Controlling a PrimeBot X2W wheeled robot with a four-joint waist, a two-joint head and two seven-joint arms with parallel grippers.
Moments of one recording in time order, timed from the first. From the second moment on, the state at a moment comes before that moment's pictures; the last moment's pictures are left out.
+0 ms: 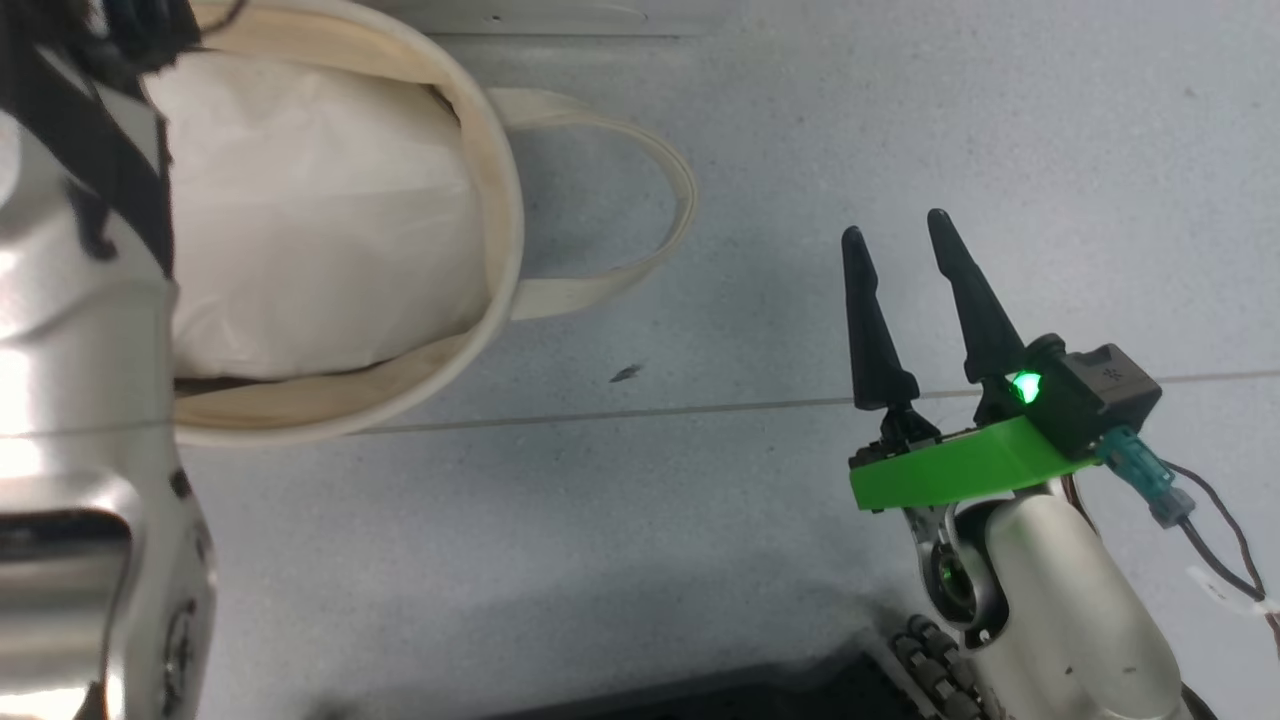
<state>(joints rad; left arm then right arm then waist) -1.30 0.10 0.04 0.63 -0.16 0.10 -0.26 -0.37 -0.05 0.27 0.10 0.26 0.13 -0.26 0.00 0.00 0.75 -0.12</state>
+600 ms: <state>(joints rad) -1.67 0.22 0.04 0.99 -0.04 0.13 -0.26 -0.41 -0.05 0.28 0.09 0.30 0.13 -0.26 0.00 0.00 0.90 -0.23</state>
